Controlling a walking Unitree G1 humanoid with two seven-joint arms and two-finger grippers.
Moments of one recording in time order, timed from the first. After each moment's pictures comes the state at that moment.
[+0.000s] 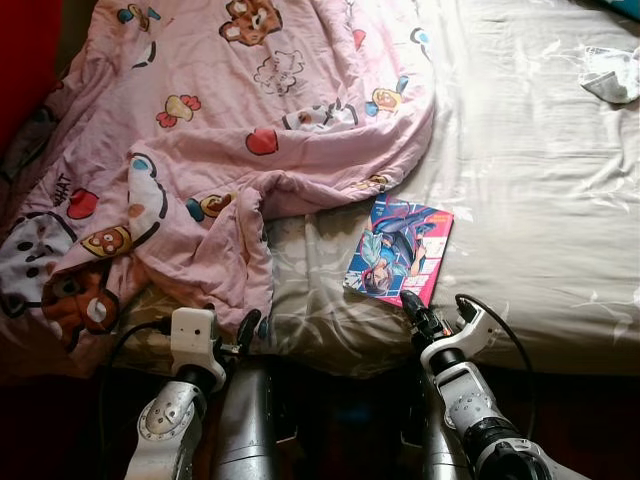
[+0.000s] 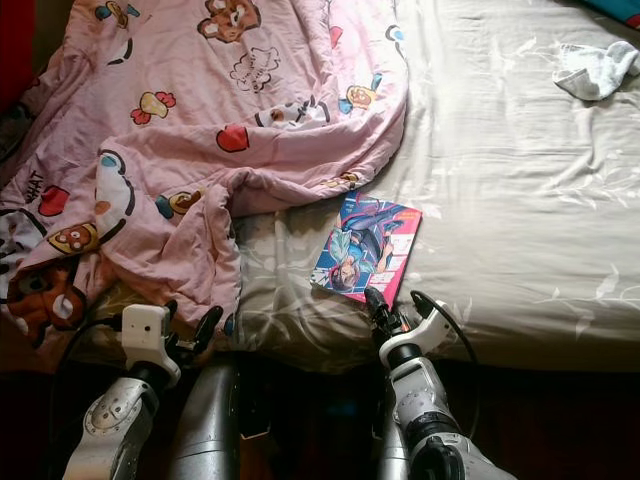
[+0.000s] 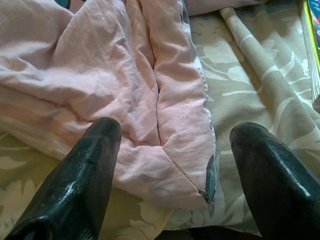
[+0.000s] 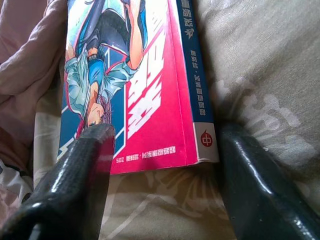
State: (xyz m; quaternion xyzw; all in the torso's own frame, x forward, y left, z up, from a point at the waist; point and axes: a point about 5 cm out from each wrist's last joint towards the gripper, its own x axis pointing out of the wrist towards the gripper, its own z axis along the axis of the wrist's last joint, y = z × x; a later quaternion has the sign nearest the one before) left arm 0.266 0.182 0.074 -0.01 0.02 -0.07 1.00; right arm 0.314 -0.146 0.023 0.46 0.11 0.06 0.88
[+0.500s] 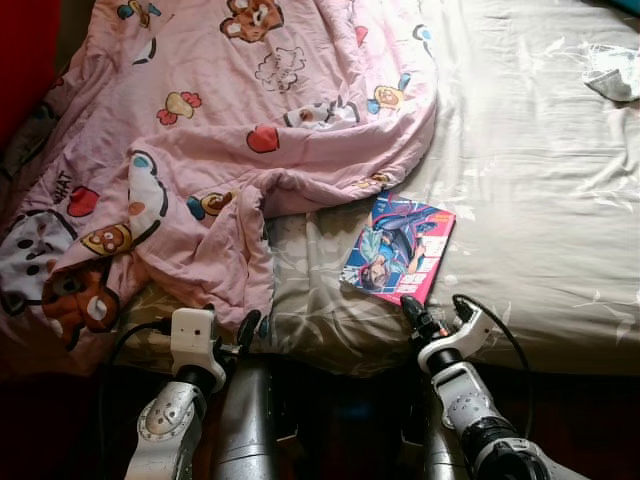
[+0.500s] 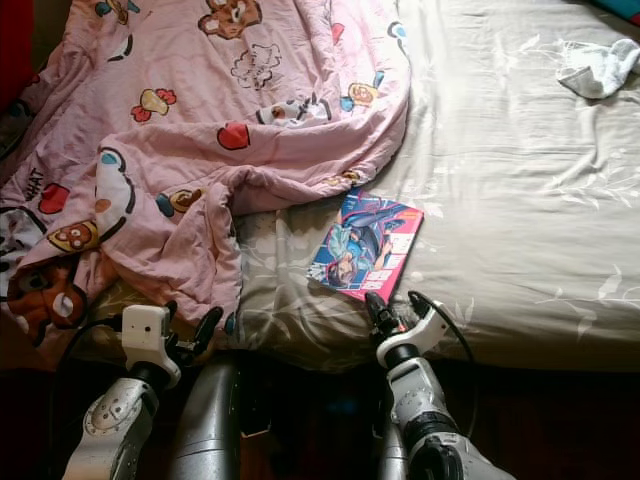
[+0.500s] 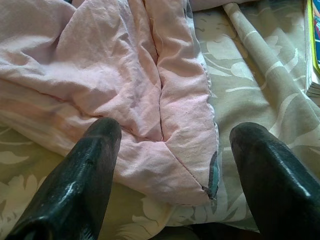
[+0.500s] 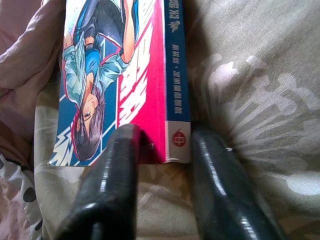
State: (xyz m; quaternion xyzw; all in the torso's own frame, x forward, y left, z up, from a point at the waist) left arm 0.266 0.182 0.073 -0.01 0.02 -0.07 1.00; right arm 0.313 -0.143 0.022 0.46 0.11 0.07 0.88
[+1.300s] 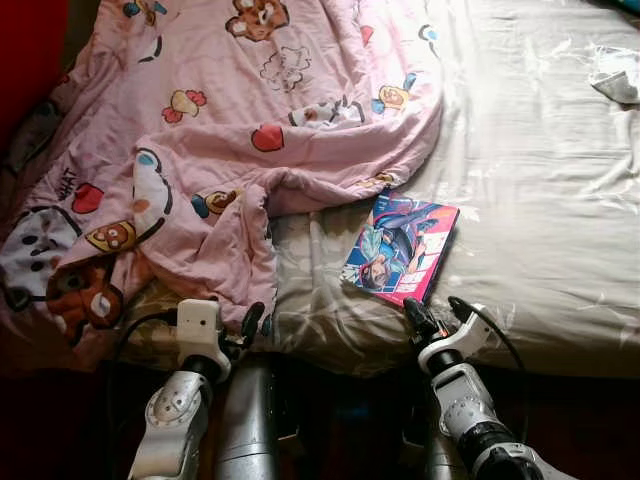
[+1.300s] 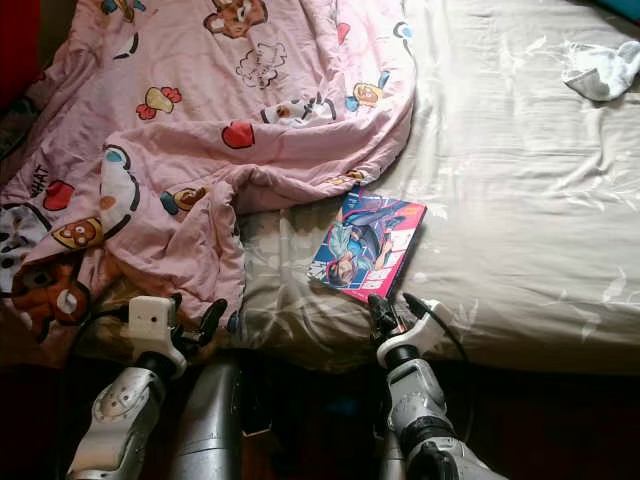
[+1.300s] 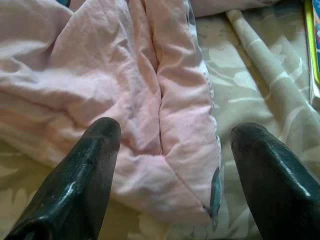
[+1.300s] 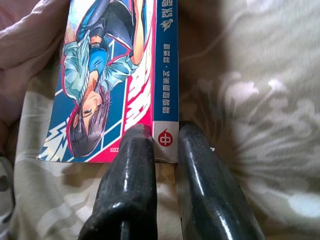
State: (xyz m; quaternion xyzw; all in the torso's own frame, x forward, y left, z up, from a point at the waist) left arm 0.284 0.174 0.075 -0.01 0.02 -0.07 1.00; right arm 0.312 -0.149 0.024 0.38 0.09 0.06 0.92
